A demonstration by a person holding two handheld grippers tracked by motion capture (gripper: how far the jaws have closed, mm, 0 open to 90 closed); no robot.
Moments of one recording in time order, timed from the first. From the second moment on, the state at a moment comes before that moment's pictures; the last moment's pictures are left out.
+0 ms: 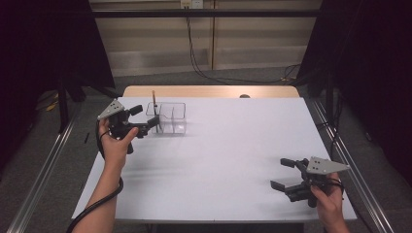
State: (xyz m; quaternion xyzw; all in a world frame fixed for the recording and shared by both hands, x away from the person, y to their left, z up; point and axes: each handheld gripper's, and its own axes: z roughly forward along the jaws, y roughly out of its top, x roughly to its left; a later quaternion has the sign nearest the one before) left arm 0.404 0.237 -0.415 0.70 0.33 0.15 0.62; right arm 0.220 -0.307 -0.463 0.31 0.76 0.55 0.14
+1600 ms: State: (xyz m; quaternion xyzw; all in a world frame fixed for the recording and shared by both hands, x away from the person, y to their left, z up) left arm 0.348 0.222 -0.435 0.73 0.25 0.10 0.63; right arm 0.221 -0.306 -0.463 0.30 0.76 0.55 0.14
